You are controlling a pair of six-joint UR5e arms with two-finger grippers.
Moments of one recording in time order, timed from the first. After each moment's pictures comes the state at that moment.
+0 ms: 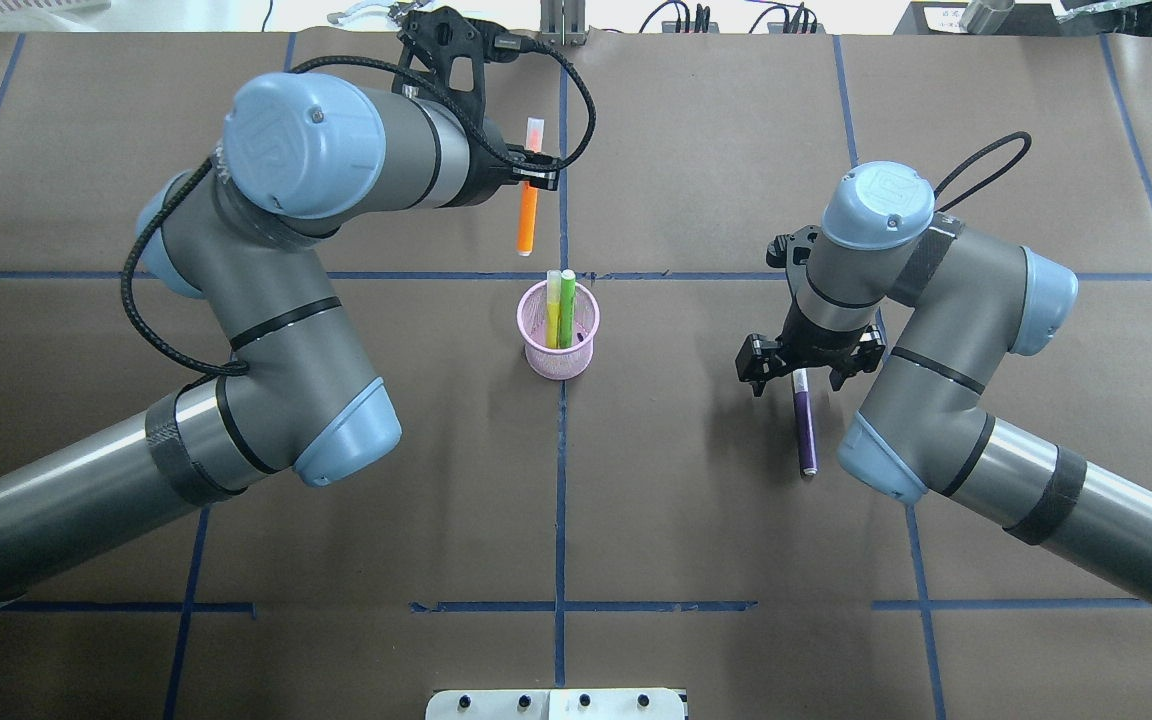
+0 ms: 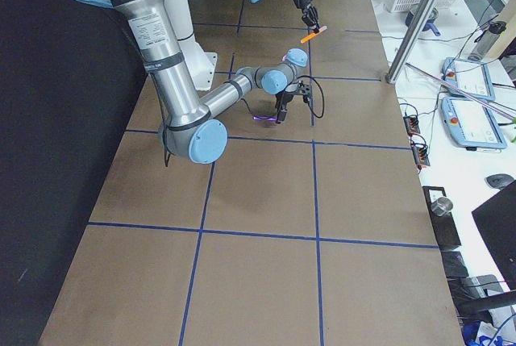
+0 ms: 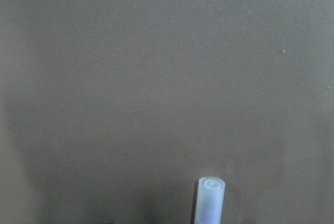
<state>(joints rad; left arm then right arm) -0.65 -2.32 -1.61 -2.11 -1.62 -0.95 0.69 -1.12 1.60 -1.55 2.15 0.92</state>
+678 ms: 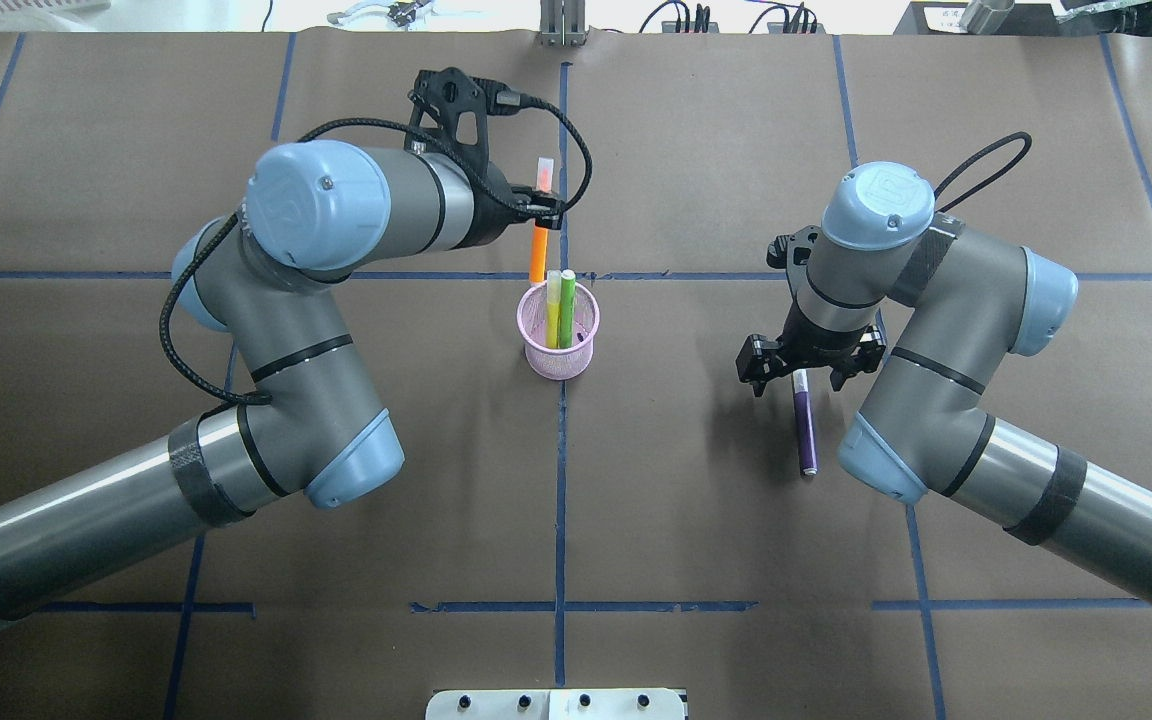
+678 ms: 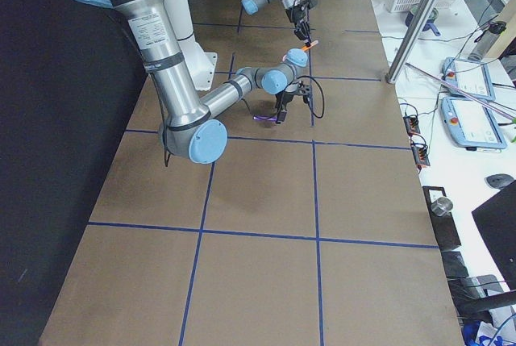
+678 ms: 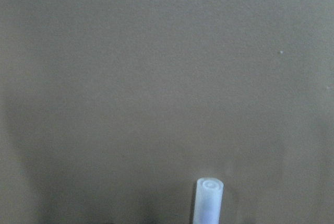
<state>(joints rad) -0.58 -2.27 -1.55 -2.23 -1.61 -0.96 0.69 -1.12 1.60 -1.55 2.15 0.92</state>
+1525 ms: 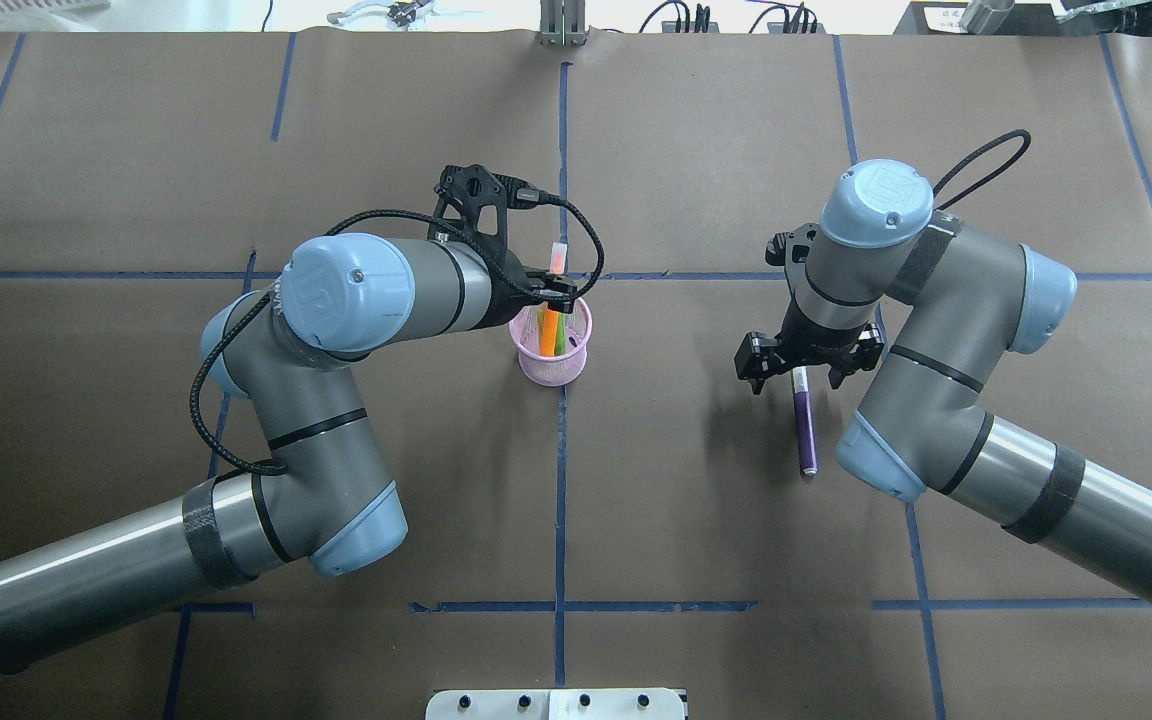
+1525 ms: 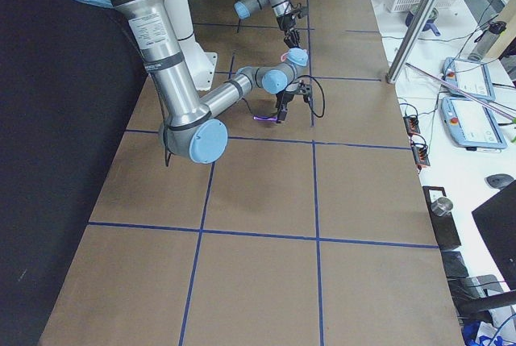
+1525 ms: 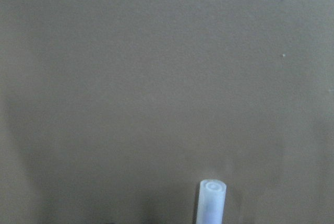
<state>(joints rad) -0.52 -2.26 -1.54 -2.24 -1.61 -0.99 0.69 -1.12 1.60 -1.55 2.15 0.92</state>
